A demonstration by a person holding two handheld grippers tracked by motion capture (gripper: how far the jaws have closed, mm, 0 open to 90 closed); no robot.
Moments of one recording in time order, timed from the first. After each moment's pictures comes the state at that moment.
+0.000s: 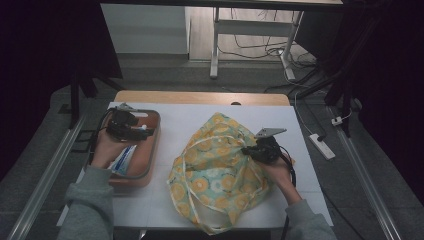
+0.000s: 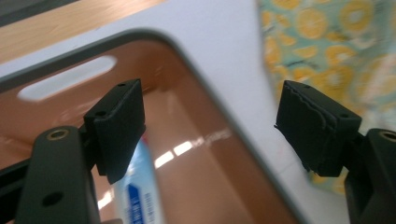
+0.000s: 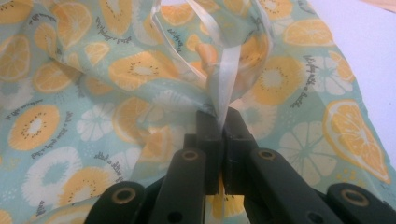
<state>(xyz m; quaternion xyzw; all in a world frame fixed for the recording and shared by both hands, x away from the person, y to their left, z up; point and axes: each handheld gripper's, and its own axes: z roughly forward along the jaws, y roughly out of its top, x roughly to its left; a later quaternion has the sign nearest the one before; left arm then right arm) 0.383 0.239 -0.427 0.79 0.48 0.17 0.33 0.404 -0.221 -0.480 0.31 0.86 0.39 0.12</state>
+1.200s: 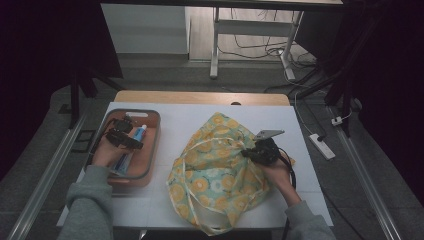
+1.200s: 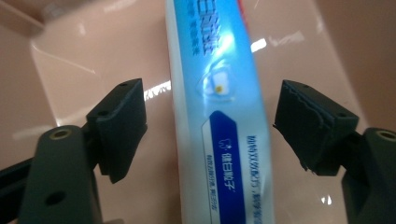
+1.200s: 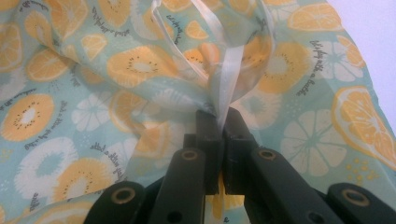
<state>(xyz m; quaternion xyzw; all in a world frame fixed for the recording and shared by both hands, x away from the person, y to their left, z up) 0.420 0.265 -0.508 0.80 0.57 0.09 0.15 0.402 -0.219 -0.486 0.31 0.86 0.38 0.12</state>
